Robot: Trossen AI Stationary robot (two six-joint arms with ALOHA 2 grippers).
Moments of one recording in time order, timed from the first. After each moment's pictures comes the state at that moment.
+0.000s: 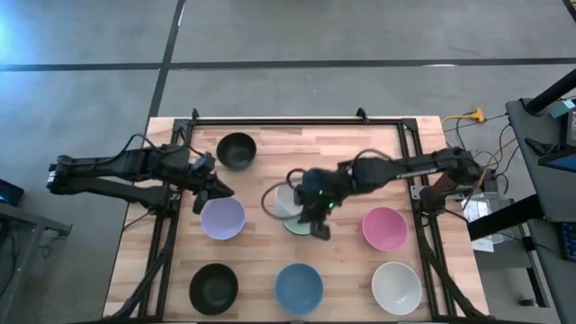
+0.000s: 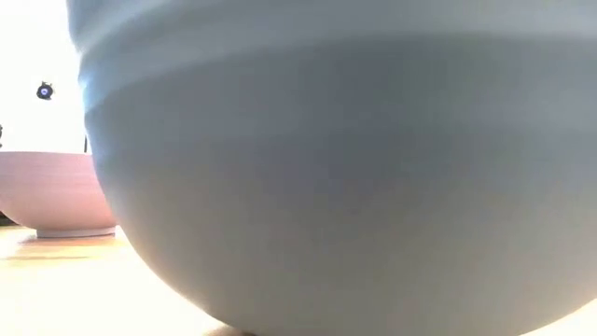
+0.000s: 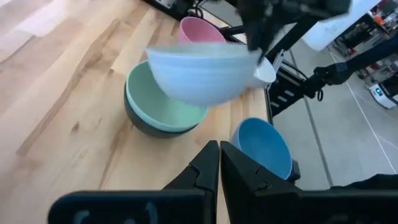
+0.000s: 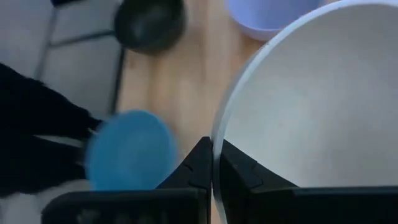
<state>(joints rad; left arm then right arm) 0.01 0.72 0.85 -0.57 0.18 -0.49 0.14 1.71 1.61 -0.75 -0.23 0.31</state>
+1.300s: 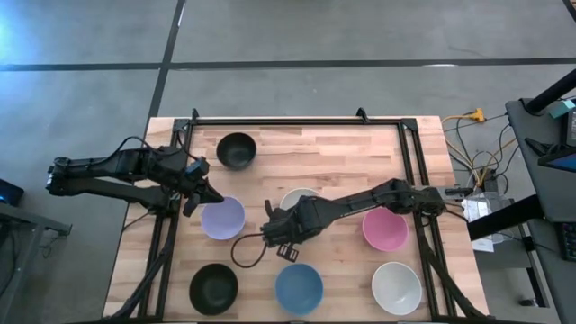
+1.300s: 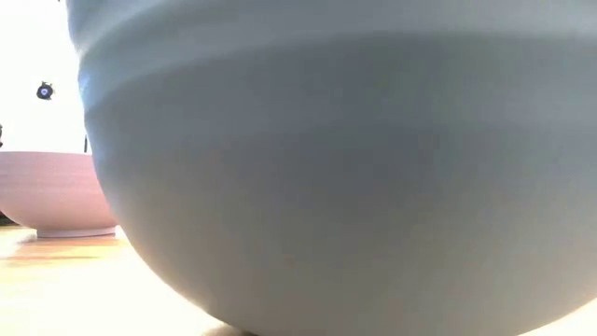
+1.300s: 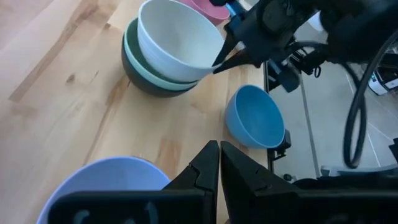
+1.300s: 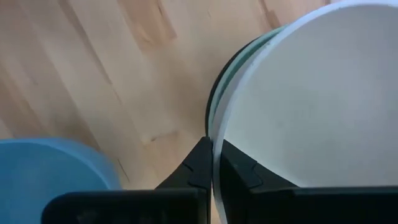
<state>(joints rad) 0.01 0.67 0.84 -0.73 0.24 -0.54 0.29 2.32 2.32 -1.43 0.16 0.68</state>
